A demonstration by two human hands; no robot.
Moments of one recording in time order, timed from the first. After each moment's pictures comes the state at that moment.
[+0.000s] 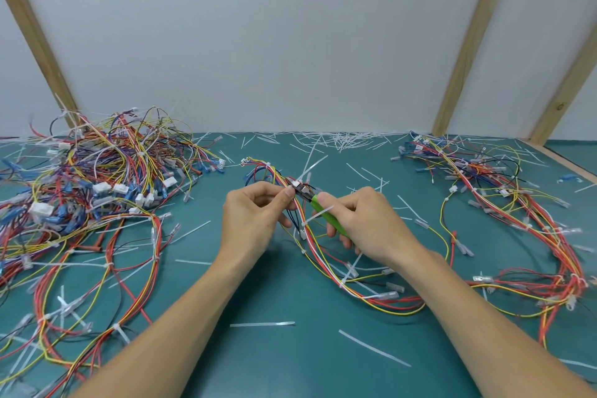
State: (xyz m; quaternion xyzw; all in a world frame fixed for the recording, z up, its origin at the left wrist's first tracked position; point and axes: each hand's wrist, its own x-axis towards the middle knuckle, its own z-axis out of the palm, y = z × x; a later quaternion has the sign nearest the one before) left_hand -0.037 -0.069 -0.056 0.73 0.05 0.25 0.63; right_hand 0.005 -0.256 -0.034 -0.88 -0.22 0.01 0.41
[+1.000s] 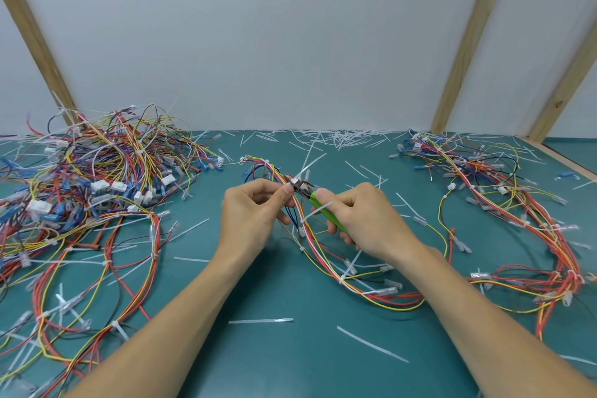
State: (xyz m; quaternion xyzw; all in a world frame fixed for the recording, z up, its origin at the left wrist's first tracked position) left_hand -0.036 -0.069 -0.057 0.74 0.05 0.25 0.63; right_hand 0.004 -0.255 -0.030 -0.88 -0.23 0.01 0.42
